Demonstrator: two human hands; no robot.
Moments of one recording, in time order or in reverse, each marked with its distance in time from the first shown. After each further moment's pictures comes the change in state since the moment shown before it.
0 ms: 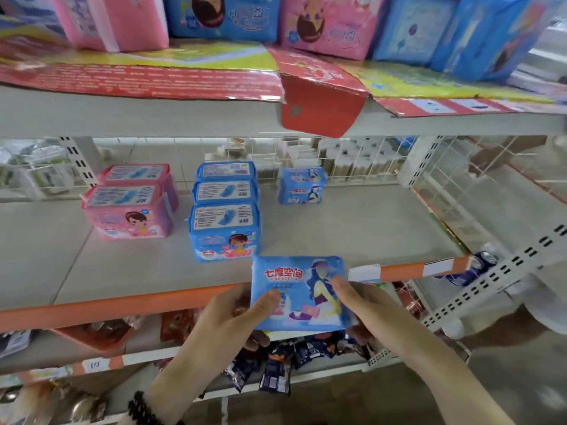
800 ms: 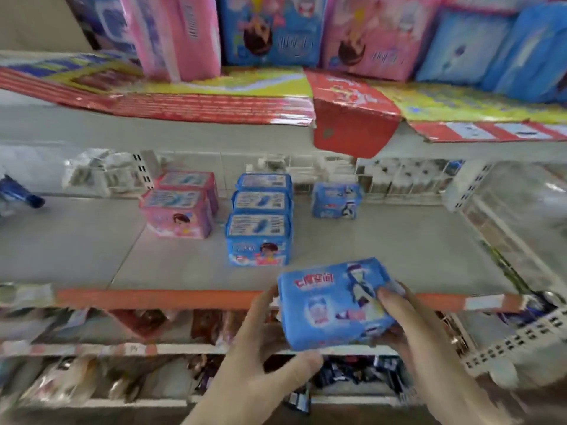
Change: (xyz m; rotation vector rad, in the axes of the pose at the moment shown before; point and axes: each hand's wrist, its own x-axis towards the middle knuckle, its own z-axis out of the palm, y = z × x) left_hand -0.046 0.002 0.023 -0.147 0.039 0.156; right_hand -0.022 -0.028 0.007 0.580 0.134 -0.171
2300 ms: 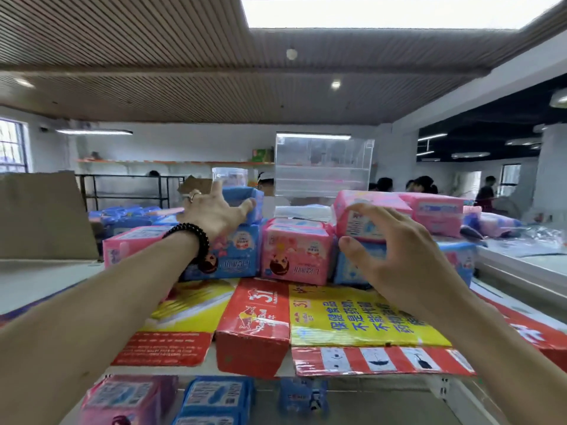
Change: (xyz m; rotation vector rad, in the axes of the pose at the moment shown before) left_hand 0.249 0.362 -0.016 1.134 0.835 0.305; right_hand 0.077 -0.282 -0.094 -0.965 0.401 -1.026
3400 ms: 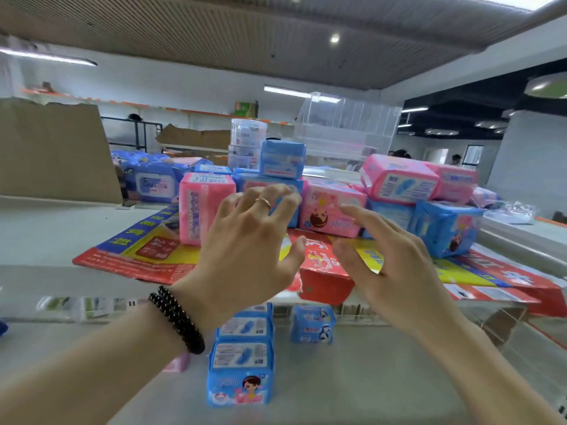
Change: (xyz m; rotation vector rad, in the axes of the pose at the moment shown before) left_hand -0.167 -0.083 -0.059 0.018 0.116 0.684; right_hand -0.065 -0.118 0.064 0.065 0.016 -0.037
